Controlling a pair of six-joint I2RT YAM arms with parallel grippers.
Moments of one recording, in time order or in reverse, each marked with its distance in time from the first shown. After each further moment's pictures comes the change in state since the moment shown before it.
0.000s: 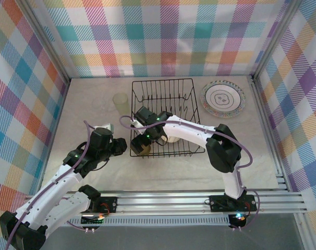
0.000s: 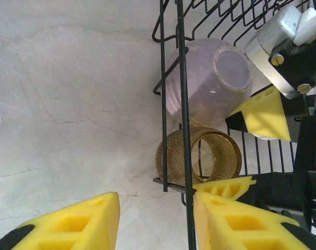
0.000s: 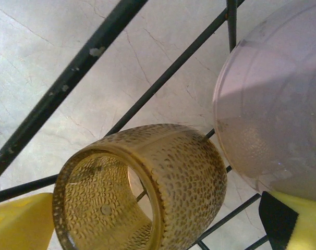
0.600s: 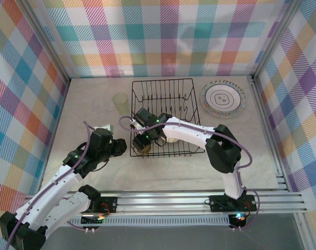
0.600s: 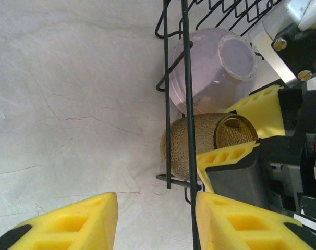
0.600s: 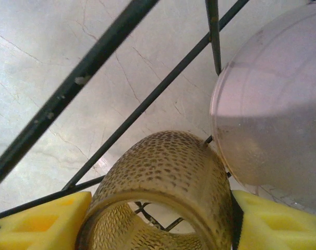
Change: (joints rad) left arm 0.007 -0.009 -0.006 -0.012 0.001 0.005; right arm 0.006 -0.009 -0.033 0.074 0.053 0.016
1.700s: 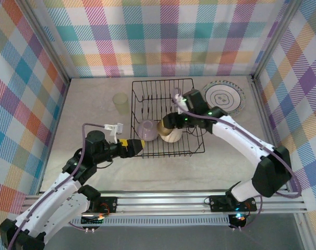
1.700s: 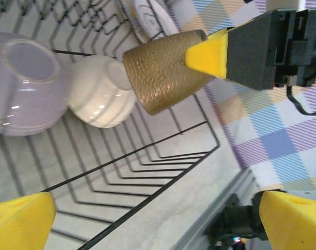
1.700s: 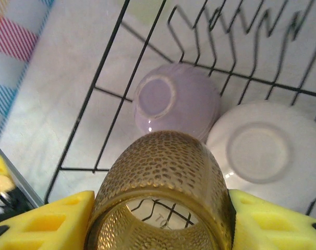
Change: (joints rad) left arm 0.006 -0.074 -0.131 0.467 0.515 -0.019; right arm -0.367 -0.555 -0.372 0.142 -0.255 0.229
